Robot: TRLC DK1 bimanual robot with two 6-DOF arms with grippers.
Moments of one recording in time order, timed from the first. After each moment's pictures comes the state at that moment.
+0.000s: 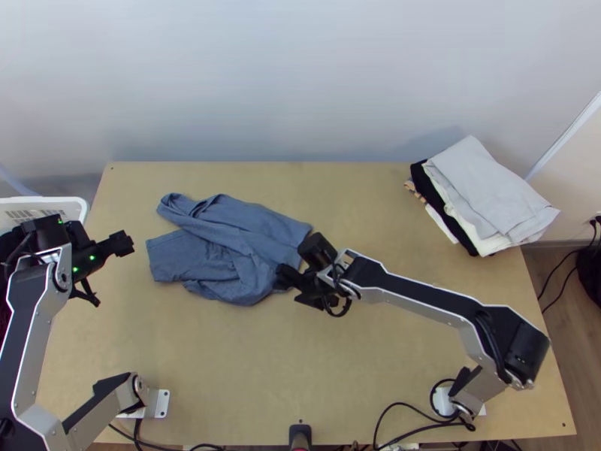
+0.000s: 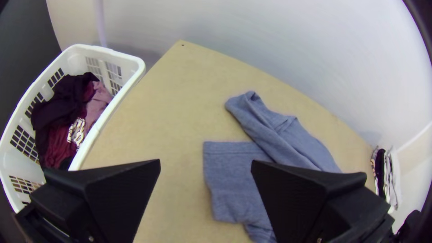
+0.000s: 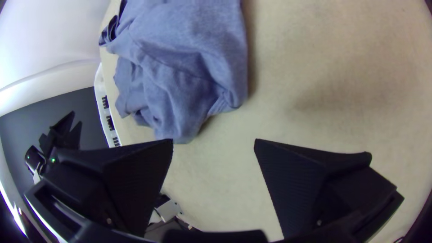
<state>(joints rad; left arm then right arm) 0.31 1.09 0.93 -0.60 0.10 -0.16 0.91 1.76 1.18 -0.33 -0.30 1.32</state>
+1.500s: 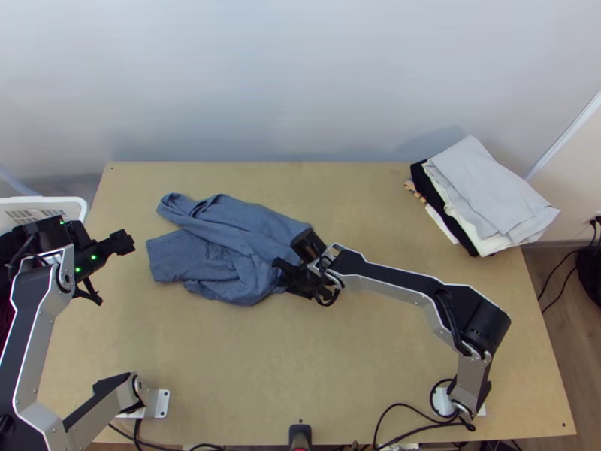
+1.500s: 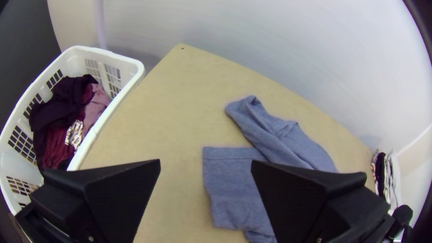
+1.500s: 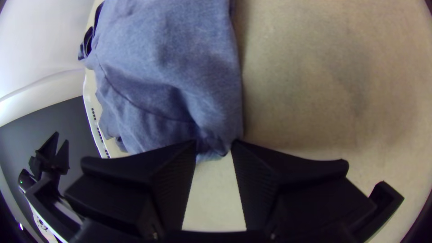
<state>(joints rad) 0.31 1.09 0.90 -0.54 0.10 -0.17 0.87 1.94 1.26 -0.27 -0.30 1.30</state>
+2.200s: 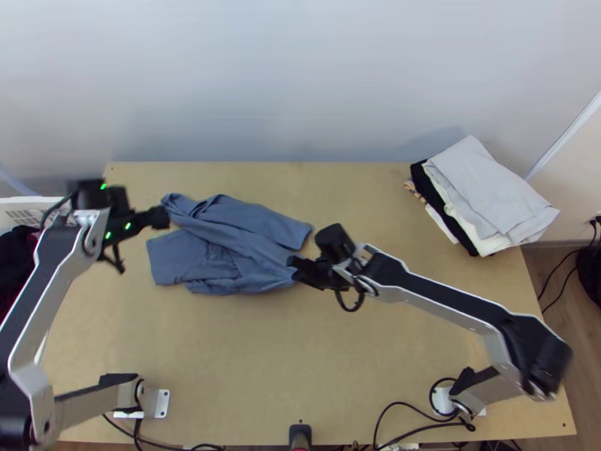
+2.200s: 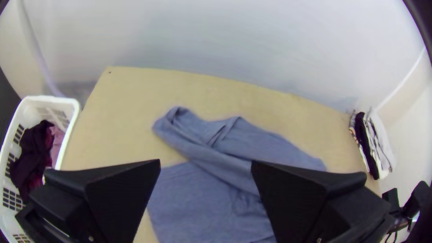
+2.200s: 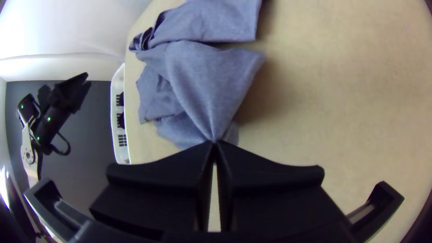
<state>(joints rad) 0.02 1.33 1.18 -0.59 0.10 -0.14 0.85 1.62 1.12 -0.28 -0.24 1.13</state>
